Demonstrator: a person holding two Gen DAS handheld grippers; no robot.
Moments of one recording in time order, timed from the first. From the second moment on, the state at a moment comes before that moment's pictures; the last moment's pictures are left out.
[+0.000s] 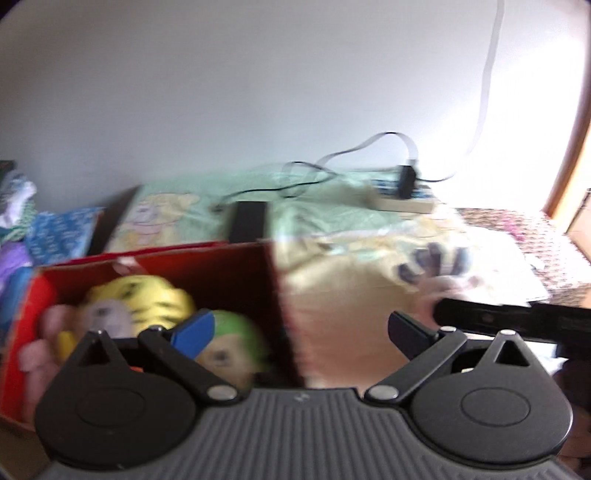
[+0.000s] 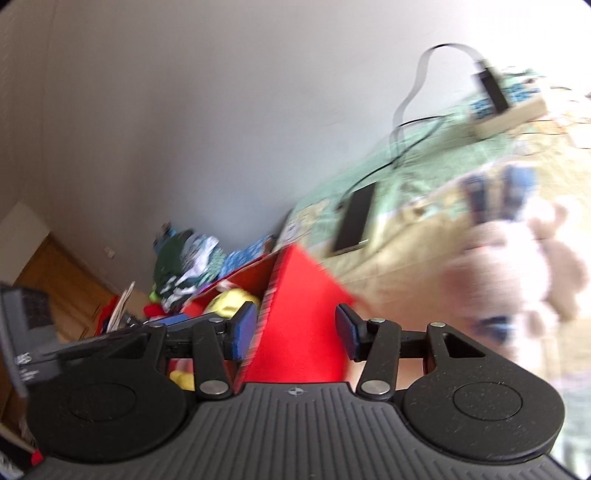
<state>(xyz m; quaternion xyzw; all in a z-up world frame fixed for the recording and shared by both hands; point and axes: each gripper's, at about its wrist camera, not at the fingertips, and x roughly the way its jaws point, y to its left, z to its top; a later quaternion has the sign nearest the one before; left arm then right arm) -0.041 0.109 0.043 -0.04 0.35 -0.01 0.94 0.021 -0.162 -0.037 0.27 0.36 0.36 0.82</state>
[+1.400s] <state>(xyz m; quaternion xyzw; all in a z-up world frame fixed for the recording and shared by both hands) 0.075 -0.001 -0.076 -0.10 0.50 -0.10 0.86 0.101 -0.209 -0.112 0.32 0.49 0.33 0.74</state>
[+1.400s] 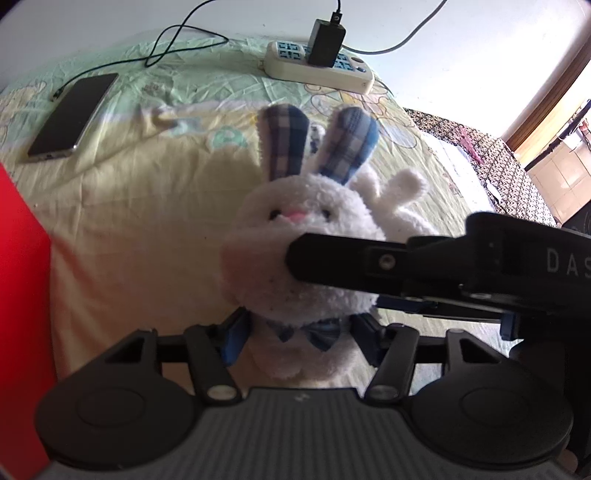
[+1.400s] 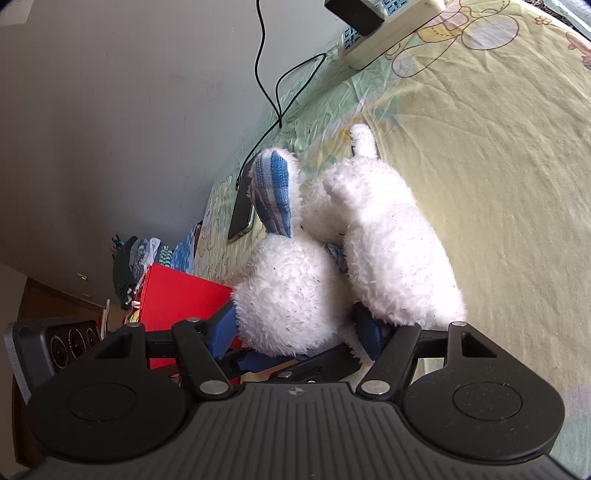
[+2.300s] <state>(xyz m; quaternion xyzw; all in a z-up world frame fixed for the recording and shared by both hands) -0.027 0.013 -0.024 -0.08 0.45 -0.07 0.89 0.036 -0.185 -0.058 0.22 0.47 0.42 0.74</state>
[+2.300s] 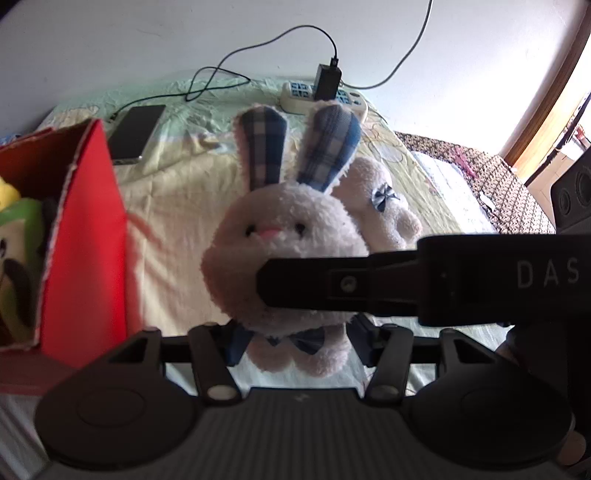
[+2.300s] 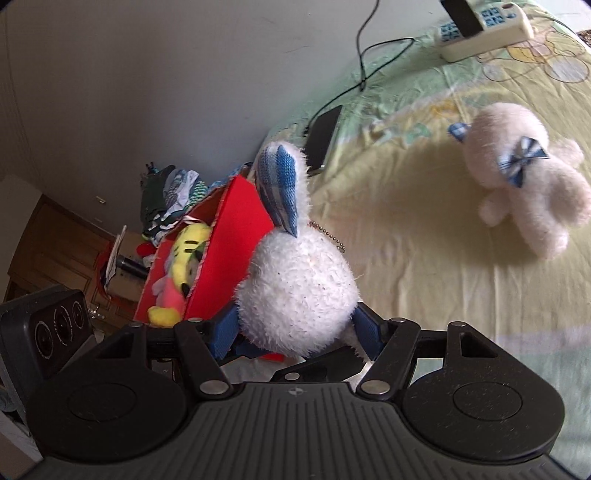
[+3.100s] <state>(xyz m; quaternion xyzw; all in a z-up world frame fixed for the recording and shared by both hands) -0.101 0.114 0.071 -0.05 0.29 -0.08 0.95 -0.029 -0.117 0.029 0.28 0.32 0.48 0.77</state>
